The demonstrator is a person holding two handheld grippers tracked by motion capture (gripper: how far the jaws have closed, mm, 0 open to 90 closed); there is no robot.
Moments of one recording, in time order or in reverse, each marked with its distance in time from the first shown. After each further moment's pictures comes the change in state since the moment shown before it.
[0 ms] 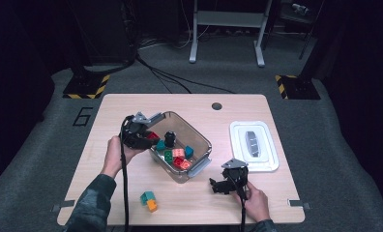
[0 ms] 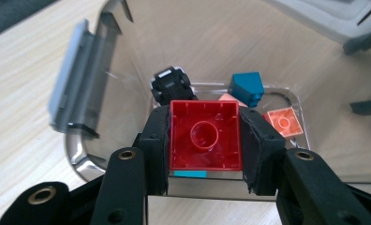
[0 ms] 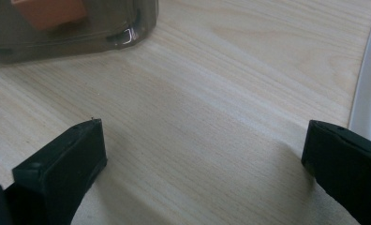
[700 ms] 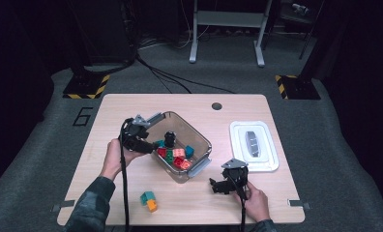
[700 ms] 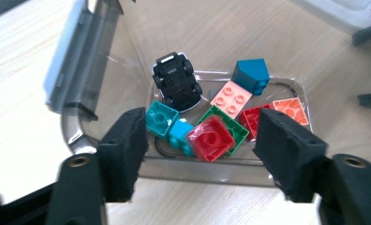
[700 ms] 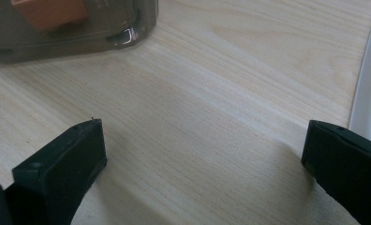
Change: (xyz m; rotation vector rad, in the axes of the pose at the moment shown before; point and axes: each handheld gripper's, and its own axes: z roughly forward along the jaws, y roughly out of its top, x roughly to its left) left arm -0.001 -0.010 -0.005 -0.008 0.028 -0.022; right arm 0.000 0.000 0.000 0.000 0.000 0.000
